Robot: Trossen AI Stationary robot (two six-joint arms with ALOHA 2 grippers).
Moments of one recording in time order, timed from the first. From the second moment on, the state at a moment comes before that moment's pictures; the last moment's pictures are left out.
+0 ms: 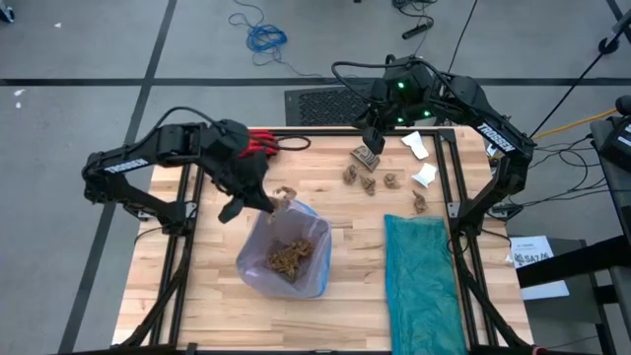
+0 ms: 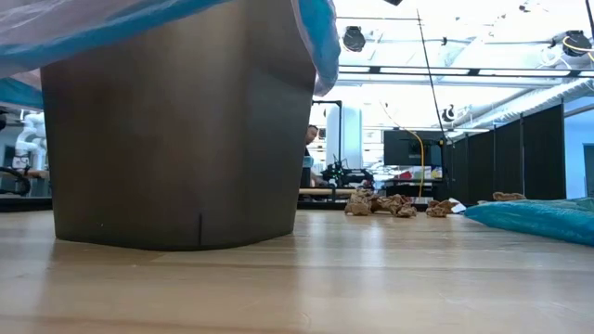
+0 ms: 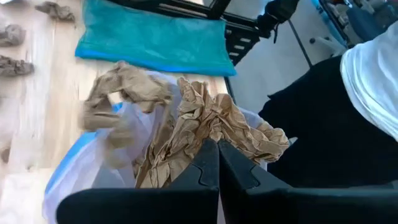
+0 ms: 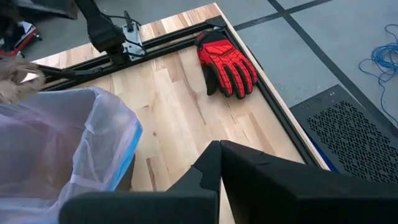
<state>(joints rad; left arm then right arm) 0.11 1.30 1.64 -1.07 0.54 -0.10 -0.40 1.61 2.14 -1.21 -0.11 0.06</state>
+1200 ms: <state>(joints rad) 0.14 1.39 1.64 -1.11 0.45 -0.20 -0.41 1.61 2.14 -1.23 -0.16 -0.06</state>
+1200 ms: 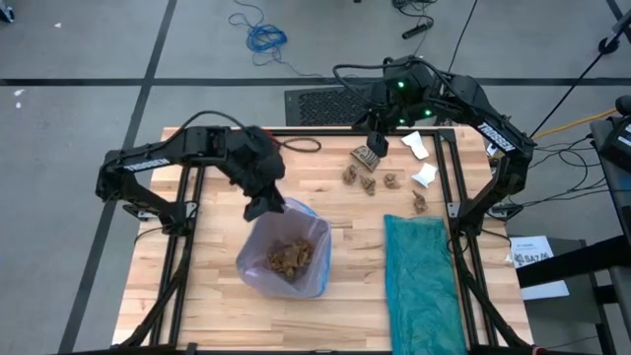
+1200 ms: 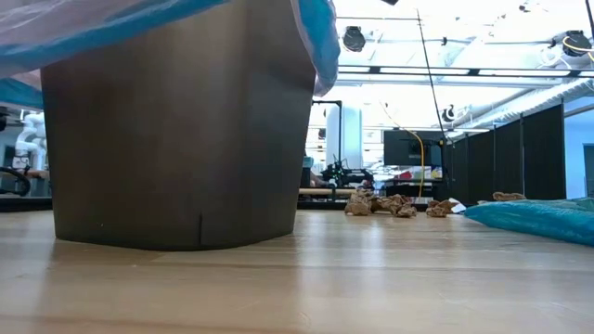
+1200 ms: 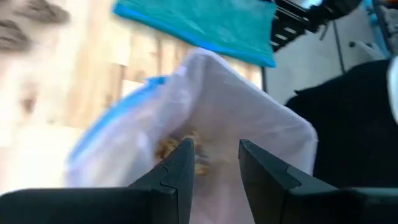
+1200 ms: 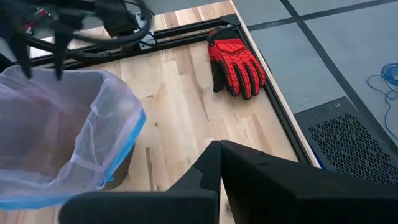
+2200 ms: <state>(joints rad) 0.22 1.52 1.65 -1.22 0.47 0.25 -0.41 1.61 2.14 -1.22 -0.16 -0.03</state>
